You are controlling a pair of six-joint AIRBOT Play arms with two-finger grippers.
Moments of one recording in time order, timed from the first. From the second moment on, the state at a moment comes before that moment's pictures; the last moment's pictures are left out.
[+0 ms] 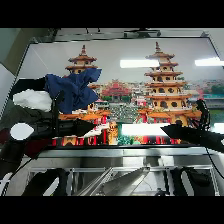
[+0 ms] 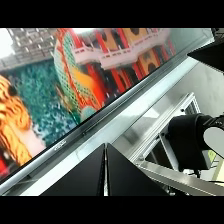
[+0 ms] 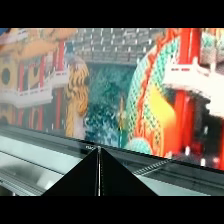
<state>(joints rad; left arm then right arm) -0.21 -0.70 0.66 0.61 -1.13 -1.20 -0.21 -0.45 0.48 -0.76 1.26 1.33</state>
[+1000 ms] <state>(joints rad) -0.21 -0.70 0.65 0.61 -1.12 -1.20 -0.21 -0.45 0.48 -0.76 1.24 1.33</state>
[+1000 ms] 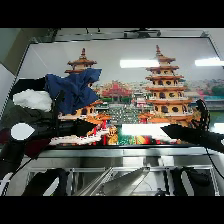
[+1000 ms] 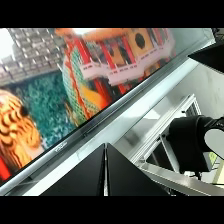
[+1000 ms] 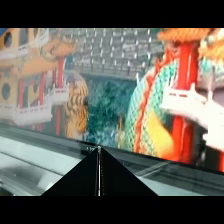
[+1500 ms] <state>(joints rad) 0.00 -0.78 0.80 0.90 -0.88 -1.17 -0.21 -0.46 0.48 -0.67 1.14 1.33</state>
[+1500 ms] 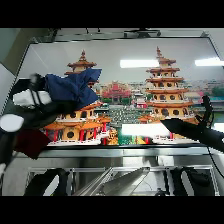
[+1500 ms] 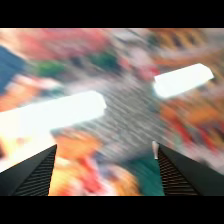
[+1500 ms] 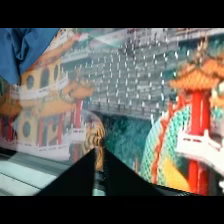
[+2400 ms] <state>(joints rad) 0.23 -1.79 1.50 1.05 -0.97 -1.16 -0.21 -0.68 0.48 -0.68 1.04 1.33</state>
